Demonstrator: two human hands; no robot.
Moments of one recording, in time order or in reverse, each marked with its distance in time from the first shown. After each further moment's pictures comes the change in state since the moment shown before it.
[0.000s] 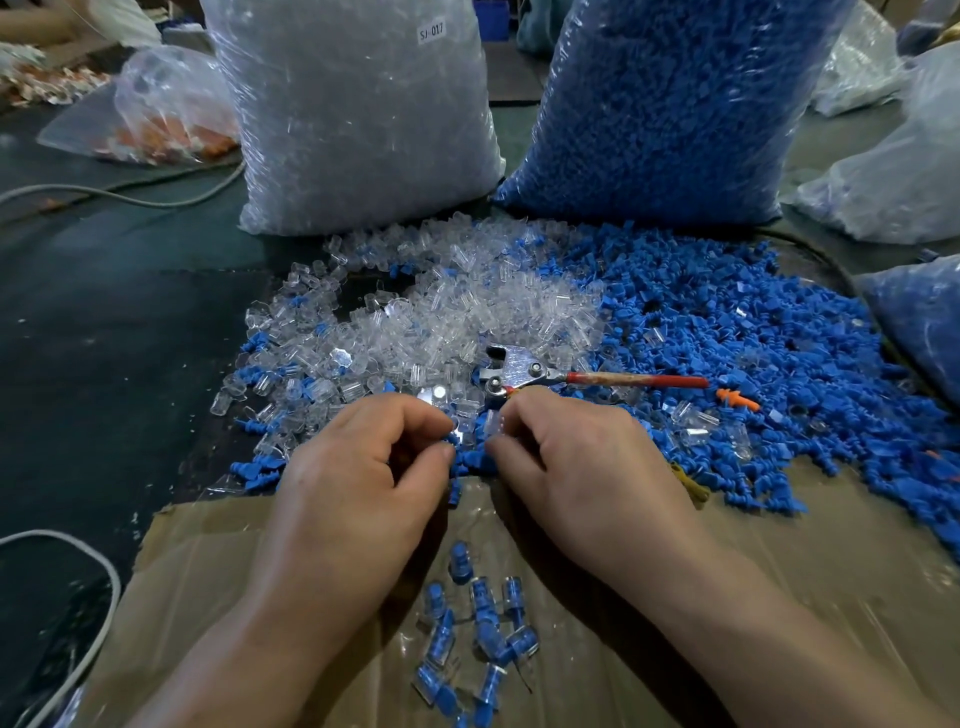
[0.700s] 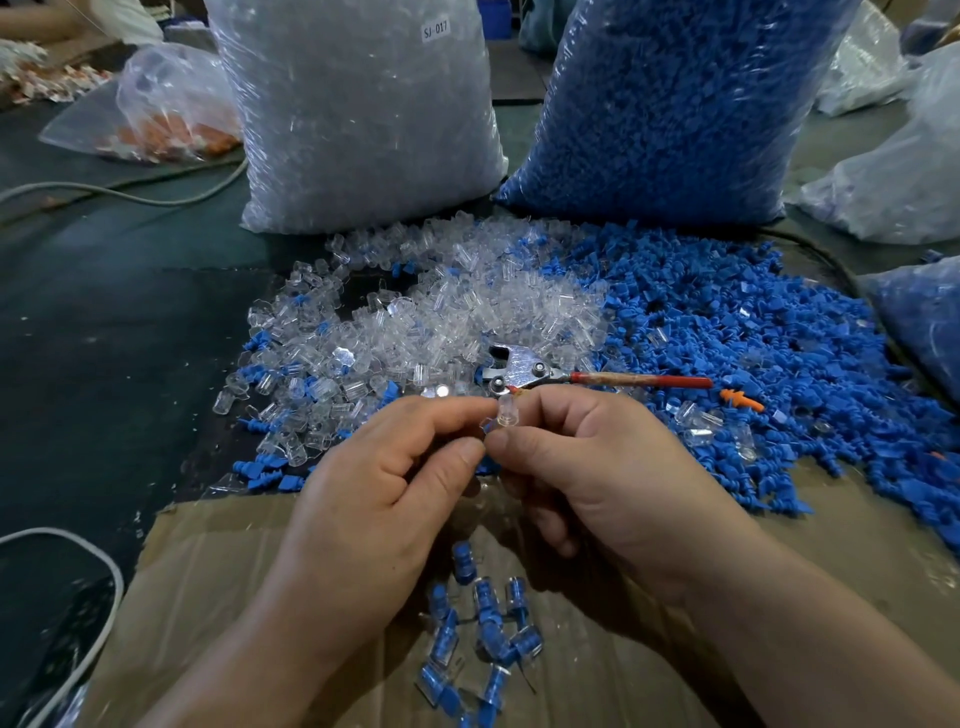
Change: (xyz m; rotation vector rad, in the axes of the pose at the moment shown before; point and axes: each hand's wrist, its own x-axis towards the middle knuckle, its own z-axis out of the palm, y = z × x) left_hand -0.005 0.015 -0.003 -0.293 -0.128 0.117; right_hand -0.004 -0.002 -0.015 1.016 -0.286 0.313
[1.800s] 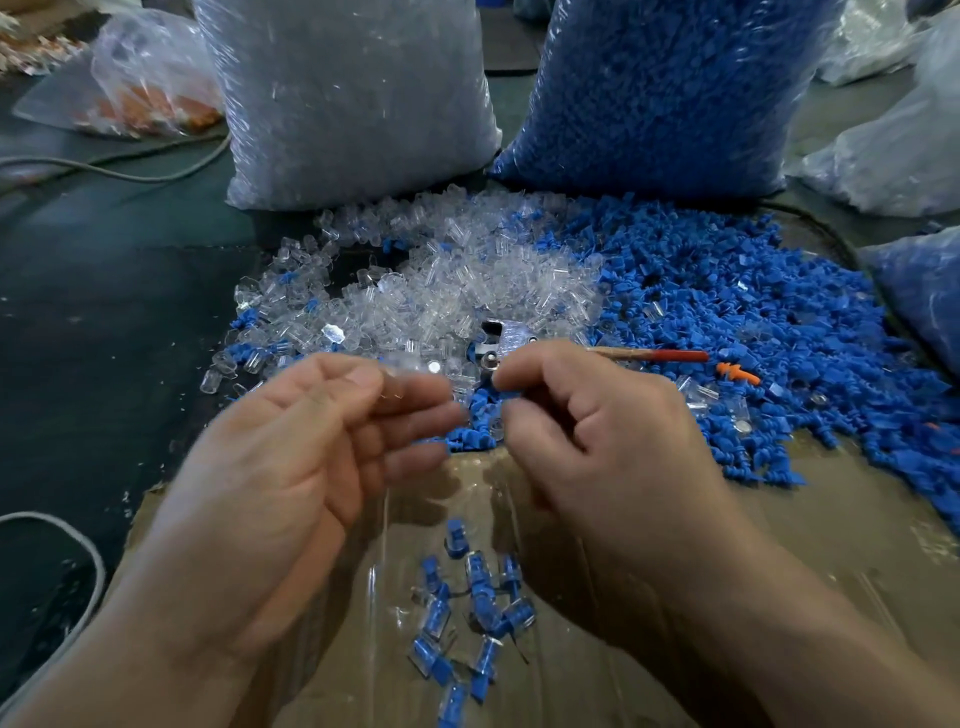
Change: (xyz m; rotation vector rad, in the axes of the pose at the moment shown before) left_hand 0.005 -0.010 -0.028 -0.859 0.009 -0.360; right_hand -0.013 0.001 0.006 -0.726 0.300 -0.482
